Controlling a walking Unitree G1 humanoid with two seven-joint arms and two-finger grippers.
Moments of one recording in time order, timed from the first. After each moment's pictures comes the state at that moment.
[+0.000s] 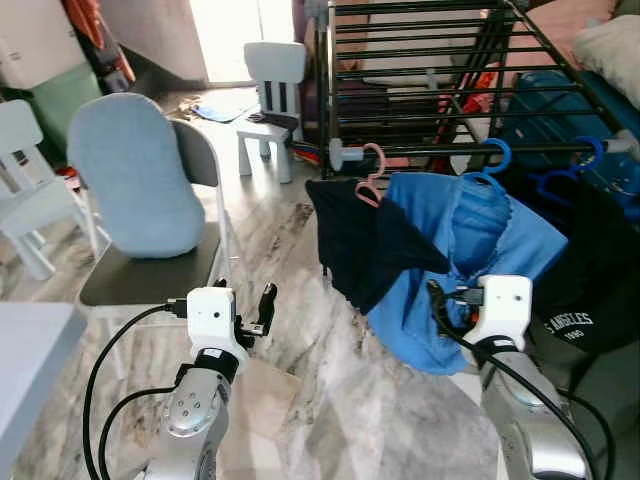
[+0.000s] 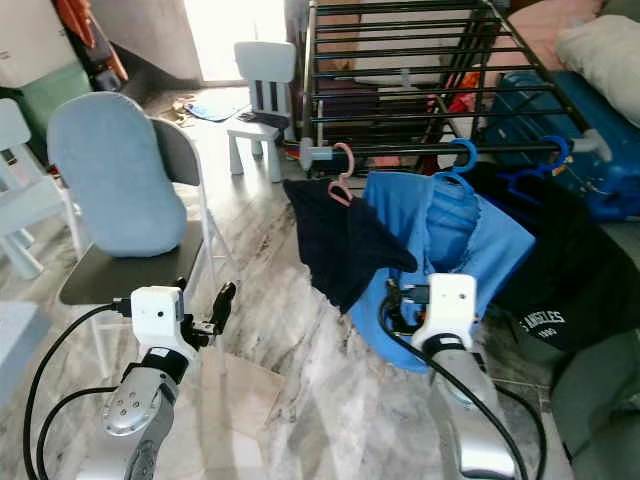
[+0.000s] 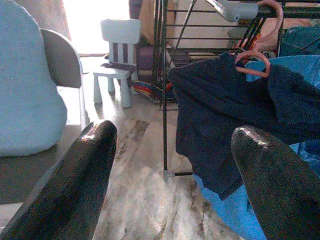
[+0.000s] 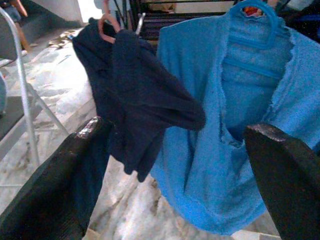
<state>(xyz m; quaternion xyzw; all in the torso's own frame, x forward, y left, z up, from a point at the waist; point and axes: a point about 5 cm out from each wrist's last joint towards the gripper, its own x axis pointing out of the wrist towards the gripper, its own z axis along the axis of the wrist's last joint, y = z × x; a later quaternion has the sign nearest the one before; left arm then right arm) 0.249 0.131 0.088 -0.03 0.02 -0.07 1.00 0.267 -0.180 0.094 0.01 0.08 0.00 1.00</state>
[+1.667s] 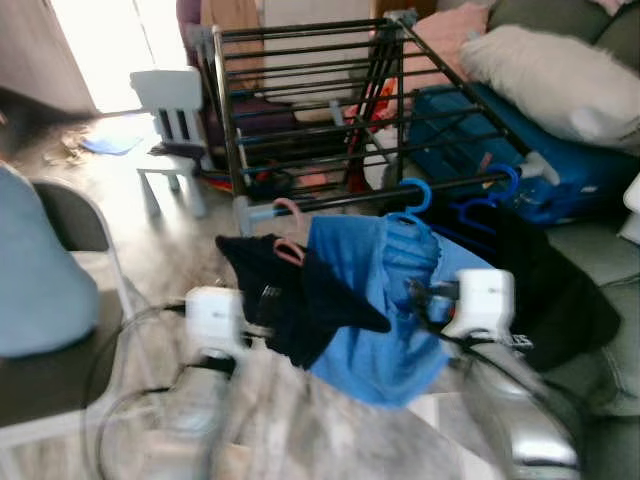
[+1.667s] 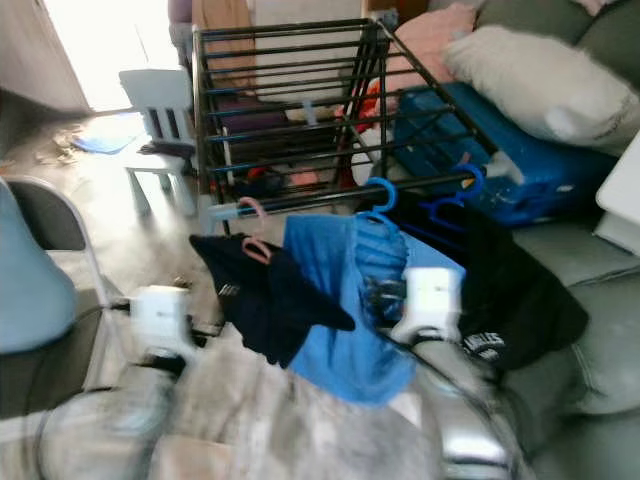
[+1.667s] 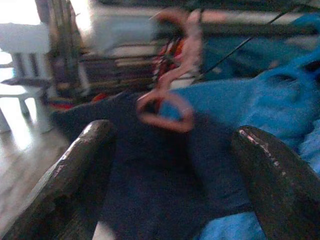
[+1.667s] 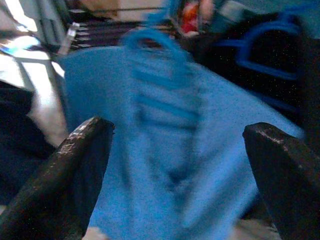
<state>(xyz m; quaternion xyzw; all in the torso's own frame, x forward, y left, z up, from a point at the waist) 0.248 0.111 0.088 -0.05 0.02 -0.12 0.99 0.274 -0.180 0.089 -0.01 0.10 0.01 1.00</state>
